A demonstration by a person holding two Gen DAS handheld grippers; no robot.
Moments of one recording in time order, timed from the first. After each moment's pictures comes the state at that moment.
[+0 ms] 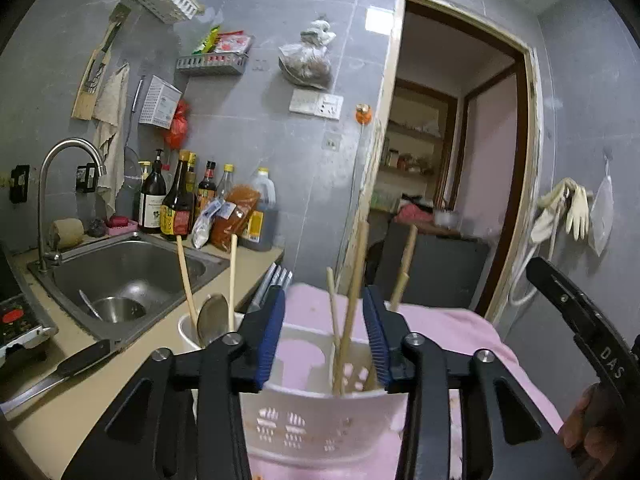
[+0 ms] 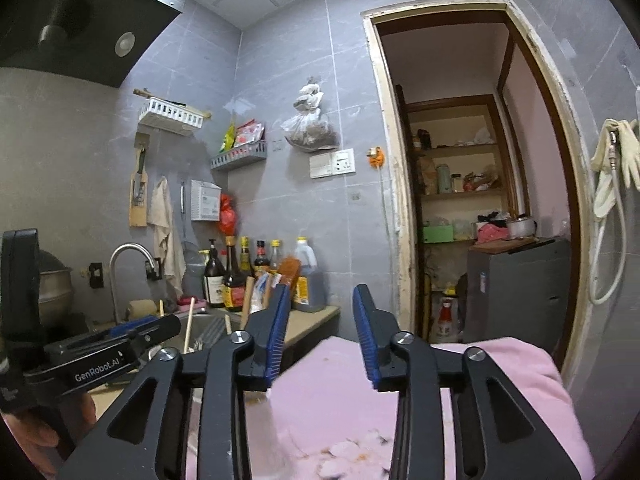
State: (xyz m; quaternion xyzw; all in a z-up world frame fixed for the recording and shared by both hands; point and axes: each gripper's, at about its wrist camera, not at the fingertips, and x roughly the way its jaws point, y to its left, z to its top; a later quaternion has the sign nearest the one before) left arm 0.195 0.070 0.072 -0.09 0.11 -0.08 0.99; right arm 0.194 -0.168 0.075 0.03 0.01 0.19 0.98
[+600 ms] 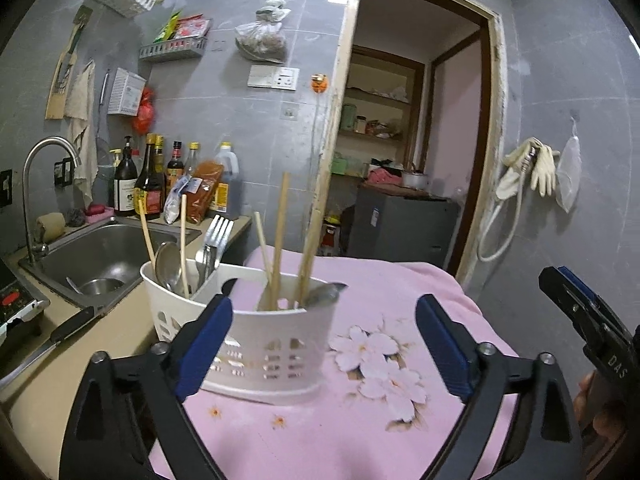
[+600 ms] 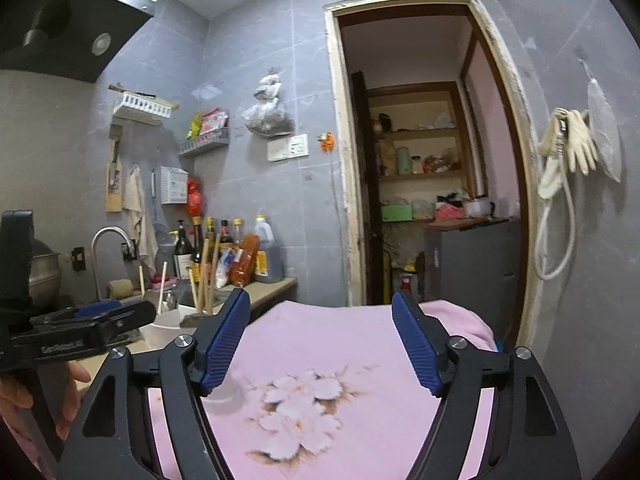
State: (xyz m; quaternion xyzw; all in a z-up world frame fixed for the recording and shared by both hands) left arm 0.148 0.023 0.059 -0.06 0.16 -0.13 0.98; right arm 0.131 -0.240 0.060 0.04 0.05 0.13 0.99
